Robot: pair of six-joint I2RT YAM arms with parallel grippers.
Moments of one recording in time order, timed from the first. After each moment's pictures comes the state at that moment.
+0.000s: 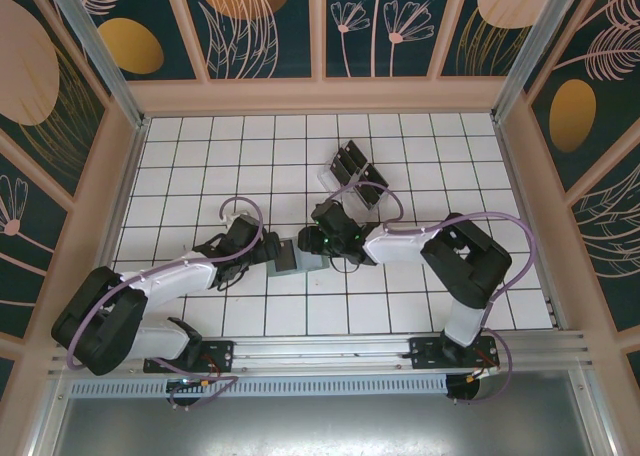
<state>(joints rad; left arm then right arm) -0.60 1.32 0.50 -0.14 -0.22 -0.77 0.90 1.77 0.89 0.06 -0.03 0.85</state>
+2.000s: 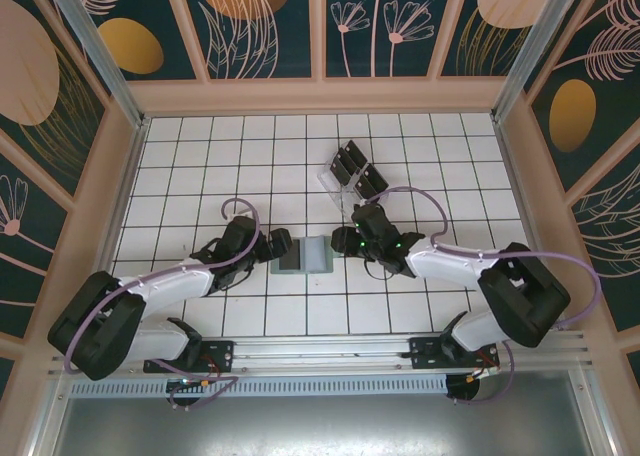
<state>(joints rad) -0.60 1.30 0.43 0.10 -0.03 -0.83 0.78 1.44 0.64 0.00 -0.03 0.80</state>
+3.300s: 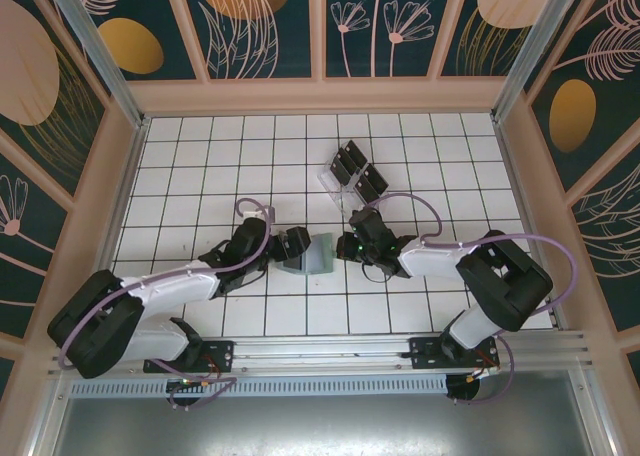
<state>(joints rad) -0.74 1.28 0.46 0.23 0.01 -0.91 0.77 1.55 0.61 0.12 -0.05 0.84</state>
